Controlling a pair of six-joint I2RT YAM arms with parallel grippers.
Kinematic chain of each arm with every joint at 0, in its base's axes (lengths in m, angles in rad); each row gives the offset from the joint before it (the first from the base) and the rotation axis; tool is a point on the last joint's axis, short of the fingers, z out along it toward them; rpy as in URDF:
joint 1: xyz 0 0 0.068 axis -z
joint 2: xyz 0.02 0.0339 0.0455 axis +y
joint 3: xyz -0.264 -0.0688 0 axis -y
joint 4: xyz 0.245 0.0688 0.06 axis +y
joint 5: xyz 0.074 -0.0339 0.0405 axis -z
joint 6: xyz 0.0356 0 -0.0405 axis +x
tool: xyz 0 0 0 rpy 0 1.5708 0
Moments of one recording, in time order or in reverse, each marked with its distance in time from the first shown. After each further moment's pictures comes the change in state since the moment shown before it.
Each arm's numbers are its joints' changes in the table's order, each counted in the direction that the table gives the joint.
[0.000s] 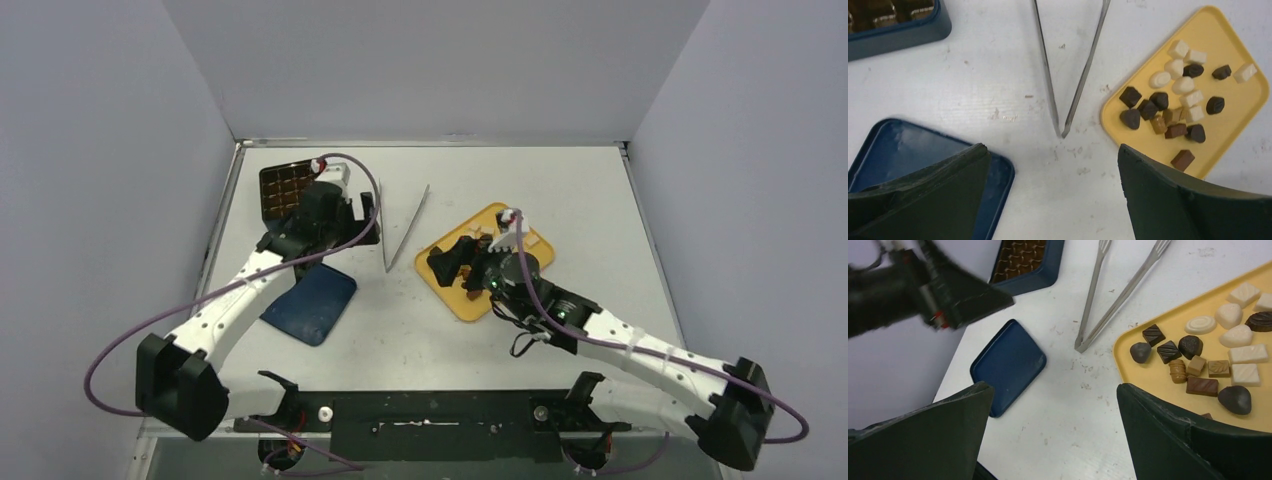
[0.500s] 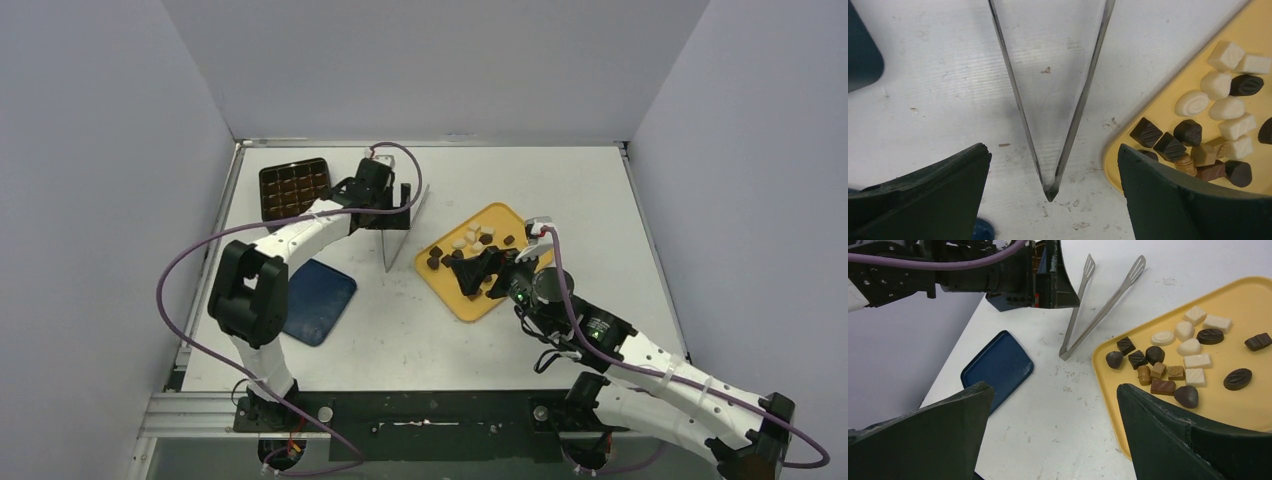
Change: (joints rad) left arm 0.029 0.566 0.391 0.021 0.000 0.050; right arm -0.037 -0.306 -0.084 0.102 0.069 -0.110
